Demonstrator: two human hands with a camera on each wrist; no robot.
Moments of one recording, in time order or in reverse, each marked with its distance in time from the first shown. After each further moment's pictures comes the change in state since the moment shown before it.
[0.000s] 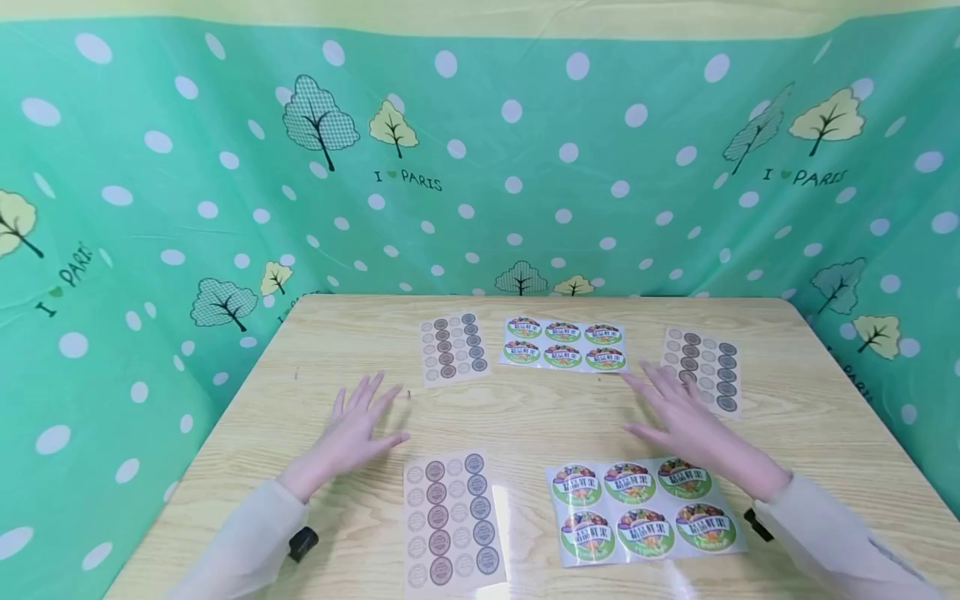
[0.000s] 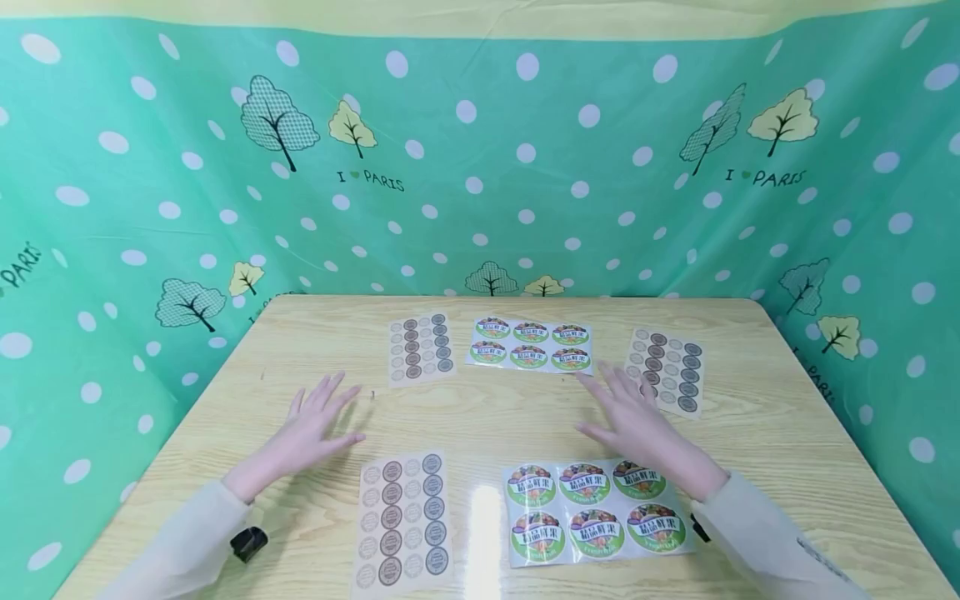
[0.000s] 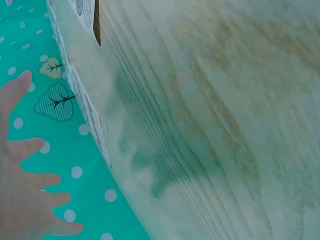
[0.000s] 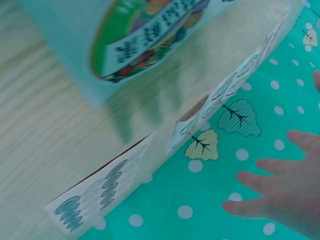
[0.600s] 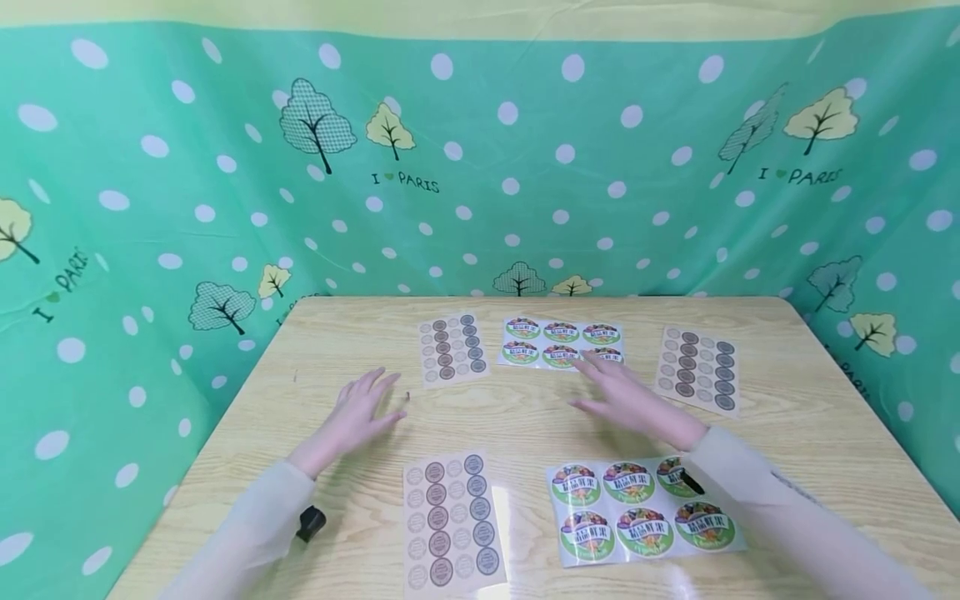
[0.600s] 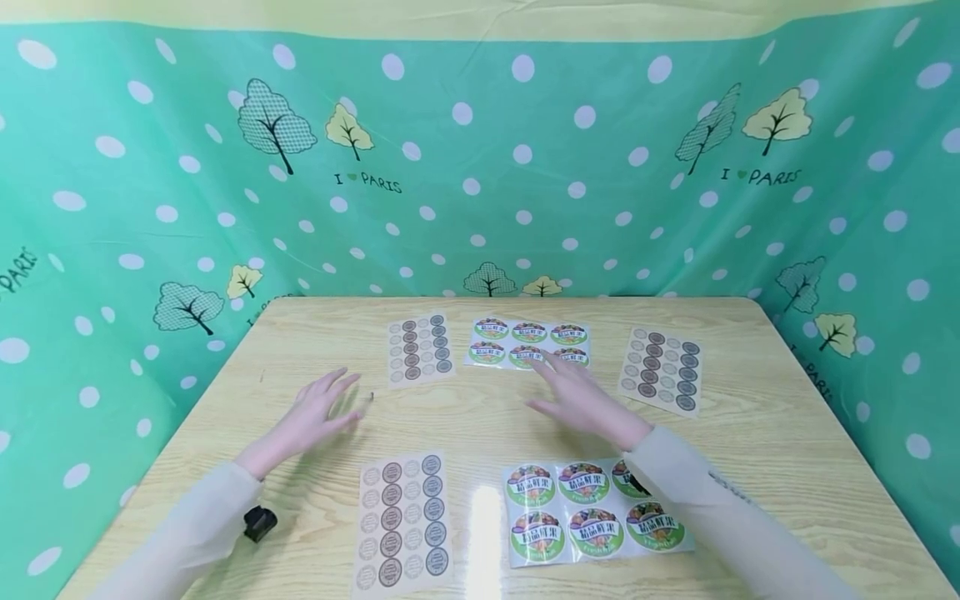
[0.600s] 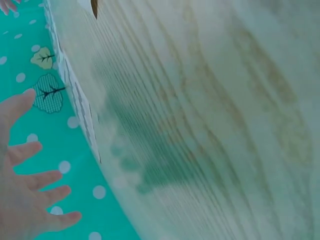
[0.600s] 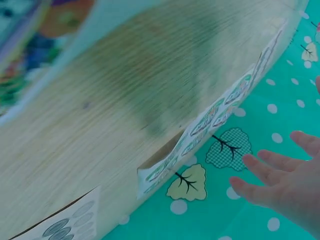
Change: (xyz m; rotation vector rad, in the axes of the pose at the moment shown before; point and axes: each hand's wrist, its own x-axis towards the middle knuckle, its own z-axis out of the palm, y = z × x) left_hand 0.024 -0.011 -0.001 -0.024 0.039 0.001; right_hand 0.064 -0.023 0.022 0.107 -0.053 -0.064
